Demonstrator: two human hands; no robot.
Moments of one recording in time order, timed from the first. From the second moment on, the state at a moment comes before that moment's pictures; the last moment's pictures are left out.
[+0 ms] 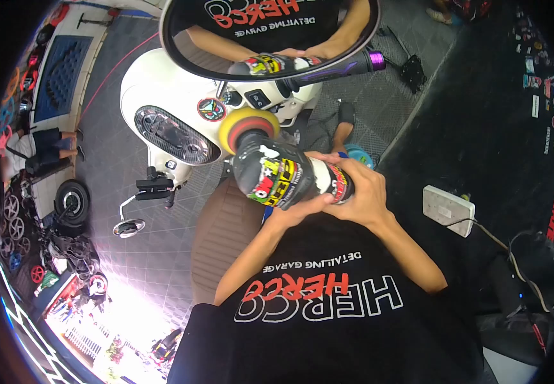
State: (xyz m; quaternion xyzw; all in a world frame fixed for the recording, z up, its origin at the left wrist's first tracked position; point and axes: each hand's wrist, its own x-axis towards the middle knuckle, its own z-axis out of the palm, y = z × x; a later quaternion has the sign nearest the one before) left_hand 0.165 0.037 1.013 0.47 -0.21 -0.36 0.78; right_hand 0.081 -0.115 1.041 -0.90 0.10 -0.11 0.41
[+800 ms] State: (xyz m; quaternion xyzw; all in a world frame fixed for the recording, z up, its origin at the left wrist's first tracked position) left_hand 0.195 -0.027 1.057 0.25 -0.24 -0.42 0.84; right_hand 0.088 -0.128 1.141 -0.95 0.17 -0.15 0.21
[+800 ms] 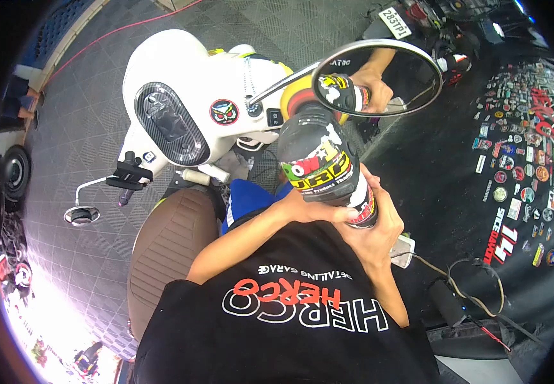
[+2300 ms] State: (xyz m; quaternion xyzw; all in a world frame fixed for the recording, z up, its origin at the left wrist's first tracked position) left_hand 0.174 -0.023 1.053 0.25 -0.21 -0.37 0.87; right_hand 0.077 -0.133 1.144 -0.96 0.19 -0.05 0.22
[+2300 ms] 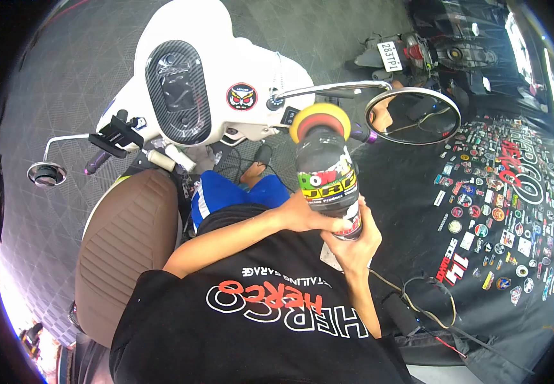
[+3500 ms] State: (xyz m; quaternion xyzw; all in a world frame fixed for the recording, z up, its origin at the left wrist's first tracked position) left_hand 0.184 -0.025 1.079 0.26 -0.18 -0.32 0.89; right_hand 0.089 -0.128 1.165 -0.94 0.22 -0.04 0.28
